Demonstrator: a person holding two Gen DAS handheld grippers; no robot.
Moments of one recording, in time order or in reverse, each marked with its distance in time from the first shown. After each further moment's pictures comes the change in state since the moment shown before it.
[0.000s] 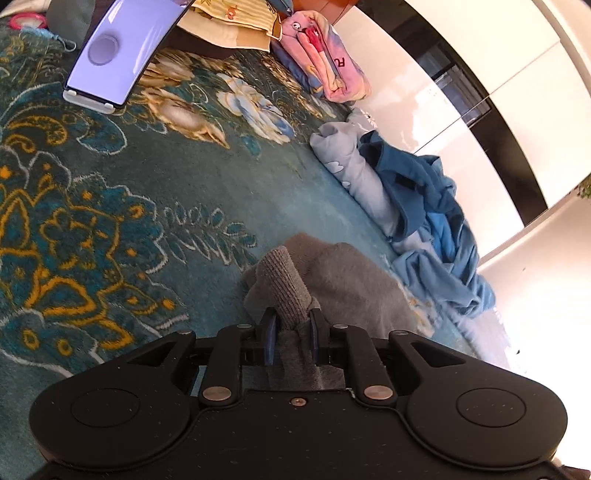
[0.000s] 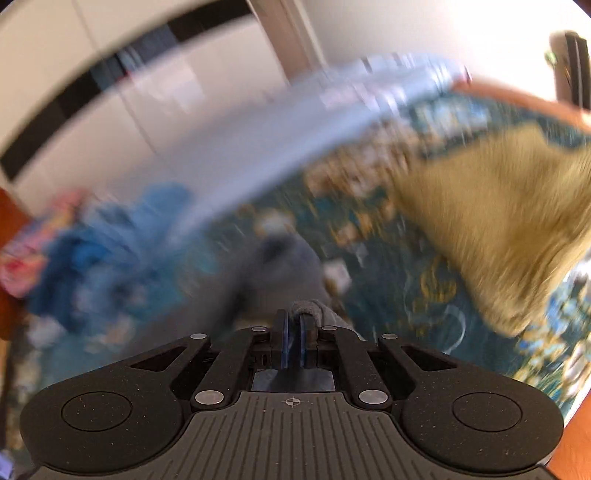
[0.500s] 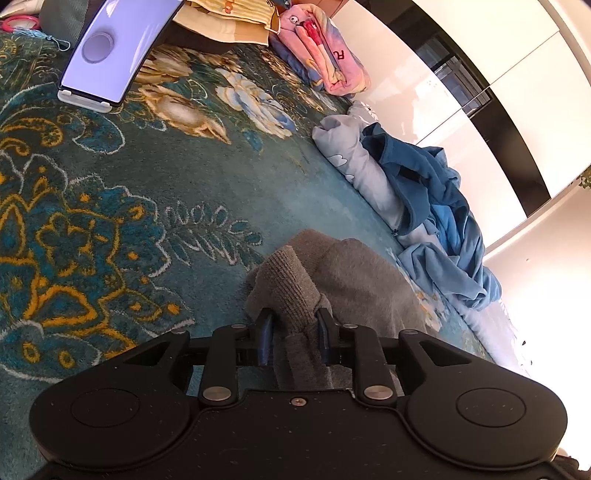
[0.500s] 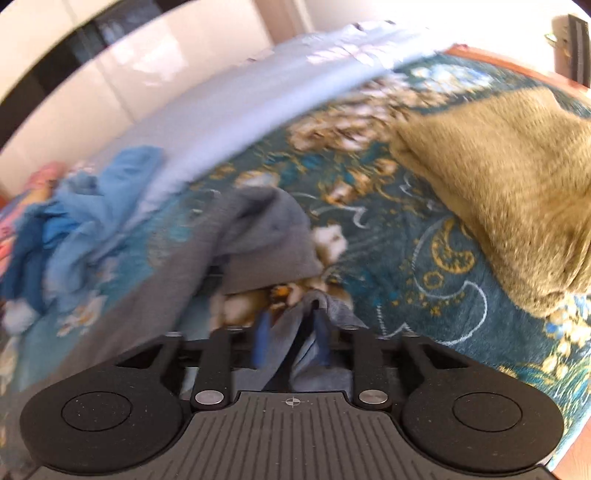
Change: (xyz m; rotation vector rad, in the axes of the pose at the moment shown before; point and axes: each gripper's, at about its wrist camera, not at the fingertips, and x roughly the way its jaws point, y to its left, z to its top) left arm 0.007 0.005 0.001 0.015 0.022 0.008; right arm 0.017 0.003 -0.015 -0.055 0.051 -0.003
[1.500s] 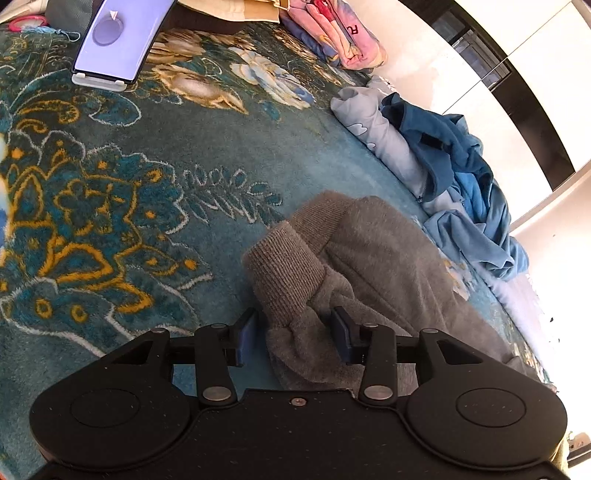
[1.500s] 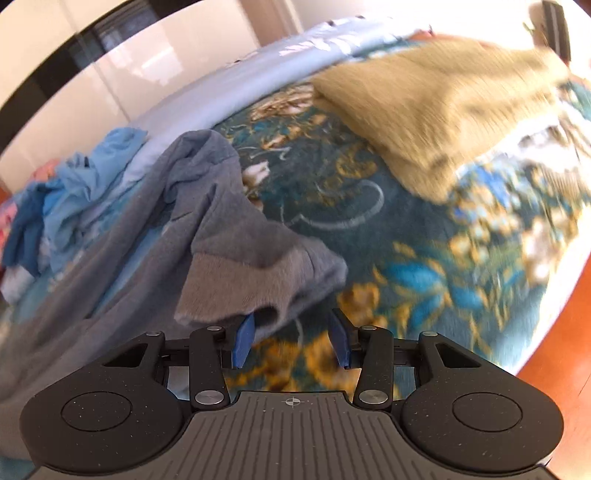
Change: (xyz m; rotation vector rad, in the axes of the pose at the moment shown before) left arm 0.003 -0.008 -0.019 0.039 0.065 0.108; right arm -0.030 -0.073 -0.082 0.025 -0.009 -0.007
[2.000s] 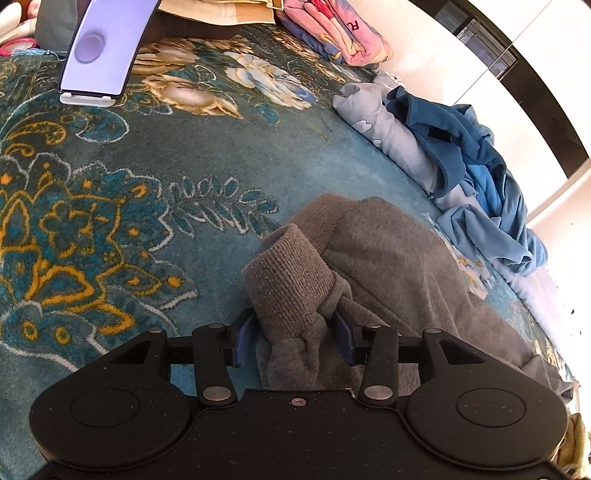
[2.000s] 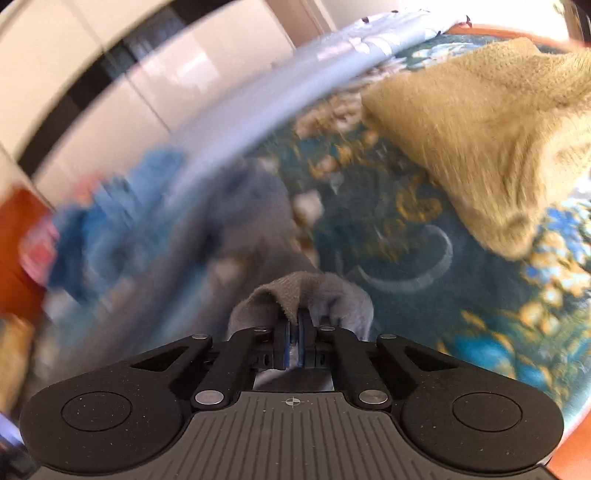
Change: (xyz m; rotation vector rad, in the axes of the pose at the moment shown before) left arm 0.014 -0.018 0.005 0.041 -0.006 0.067; right arm 0.012 -0.006 0.058 0.082 -0.030 0.203
